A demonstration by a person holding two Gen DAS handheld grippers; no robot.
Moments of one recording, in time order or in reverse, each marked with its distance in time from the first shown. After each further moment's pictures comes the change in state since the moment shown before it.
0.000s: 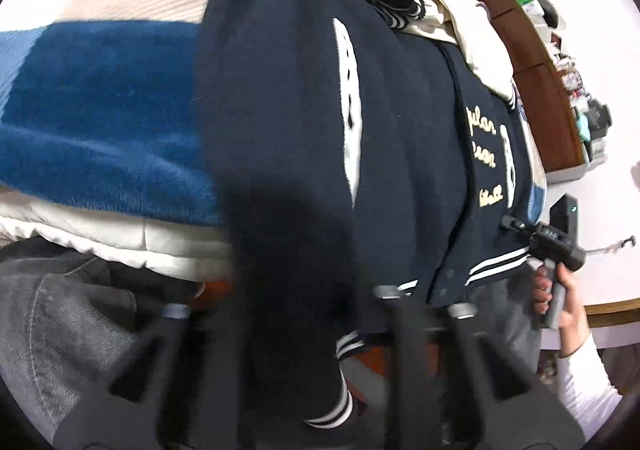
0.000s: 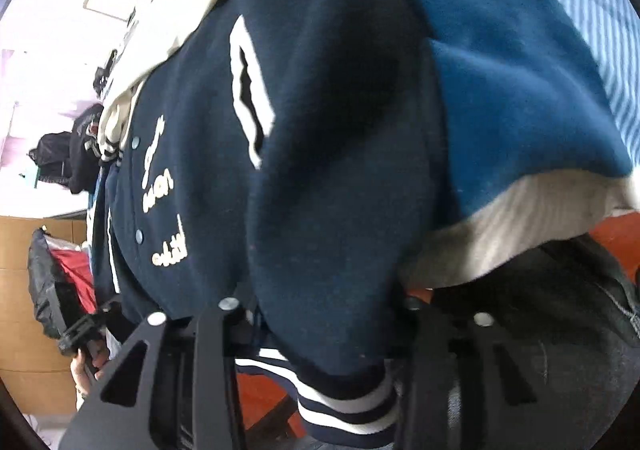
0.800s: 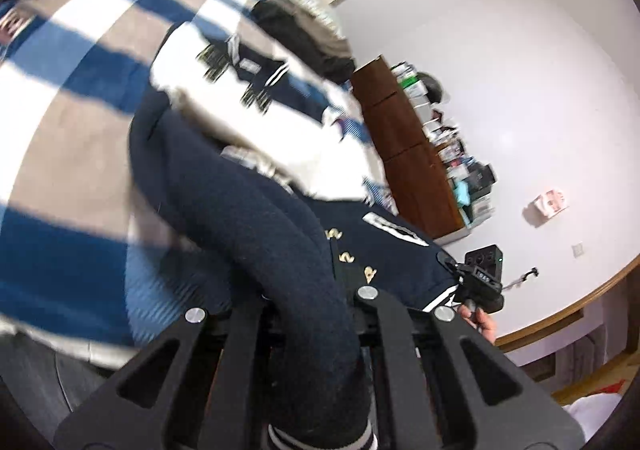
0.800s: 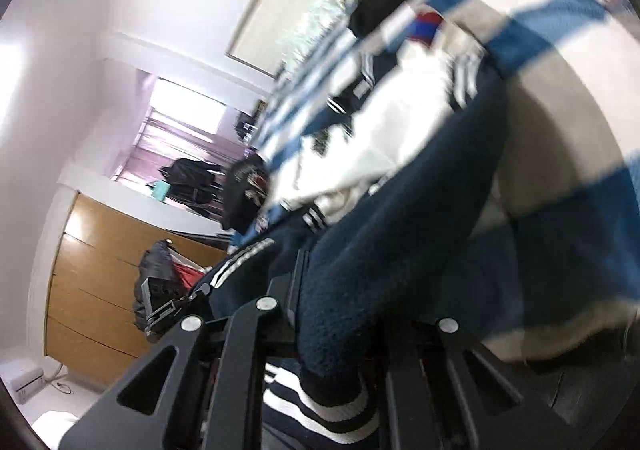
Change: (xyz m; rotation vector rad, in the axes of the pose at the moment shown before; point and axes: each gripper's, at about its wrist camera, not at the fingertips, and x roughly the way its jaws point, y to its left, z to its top) left arm -0.145 -0.086 0.073 0.091 -0.315 -0.359; right arm -0.150 0.103 0.051 -0.171 -0.265 0.507
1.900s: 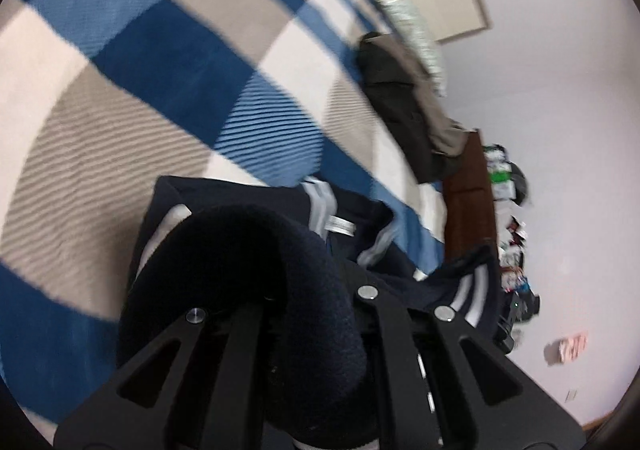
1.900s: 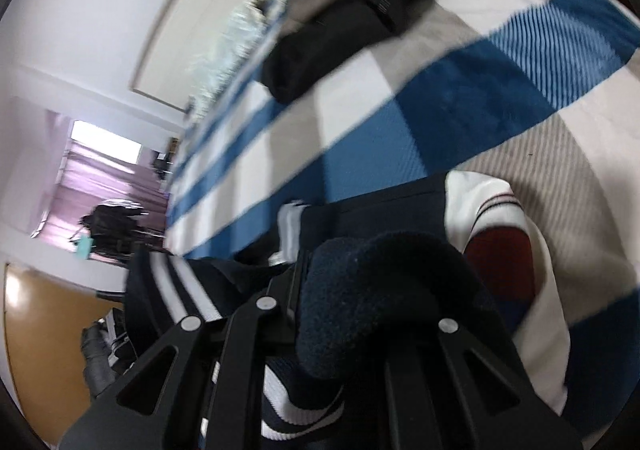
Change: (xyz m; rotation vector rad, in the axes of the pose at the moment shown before) left arm 0.235 0.192 0.340 -0.341 0.023 0.164; right arm 0.284 -0.118 0.358 0.135 0.042 -0.335
